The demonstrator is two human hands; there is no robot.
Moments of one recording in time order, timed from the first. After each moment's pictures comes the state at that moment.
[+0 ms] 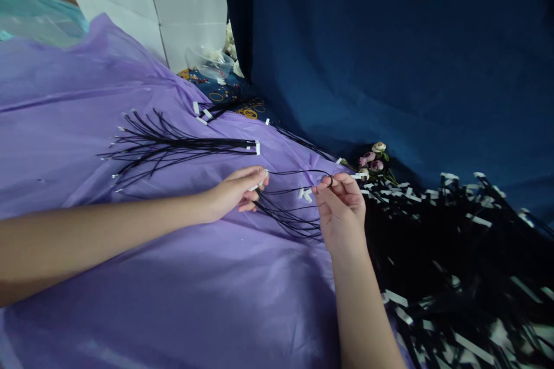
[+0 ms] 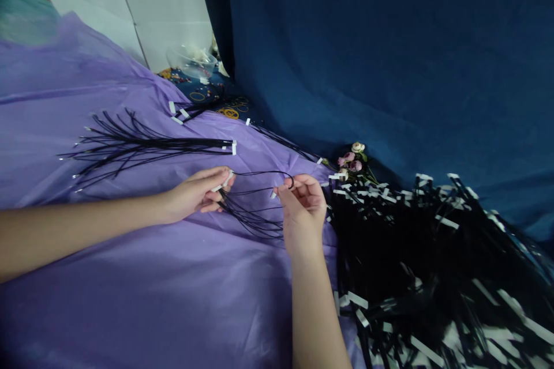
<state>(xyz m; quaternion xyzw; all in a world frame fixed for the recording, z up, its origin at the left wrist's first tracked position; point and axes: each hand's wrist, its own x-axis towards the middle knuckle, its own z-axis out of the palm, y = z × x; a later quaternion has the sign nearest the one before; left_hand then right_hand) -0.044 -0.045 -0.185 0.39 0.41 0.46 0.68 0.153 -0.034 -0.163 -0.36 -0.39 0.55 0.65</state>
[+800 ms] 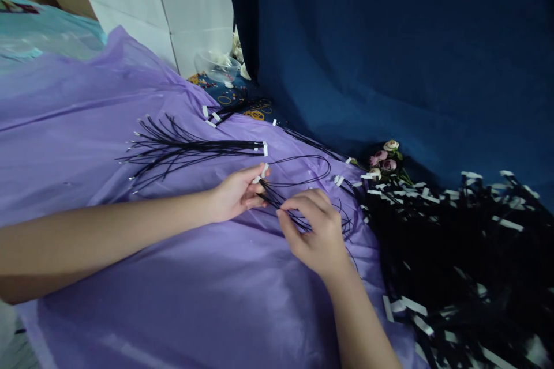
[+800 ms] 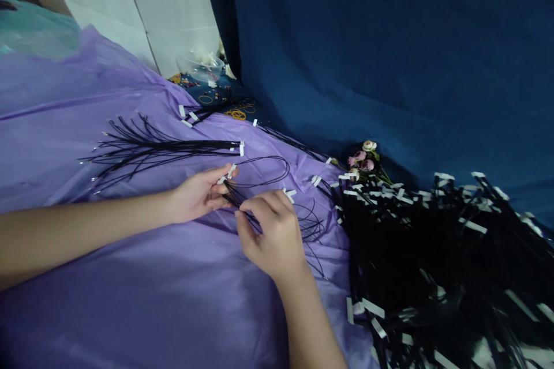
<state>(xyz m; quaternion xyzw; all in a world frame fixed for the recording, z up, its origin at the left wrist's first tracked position) -0.048 -0.041 -0.184 0.20 0.42 0.48 0.74 0.139 -0.061 -0.161 -0.32 -0.85 0.15 0.39</state>
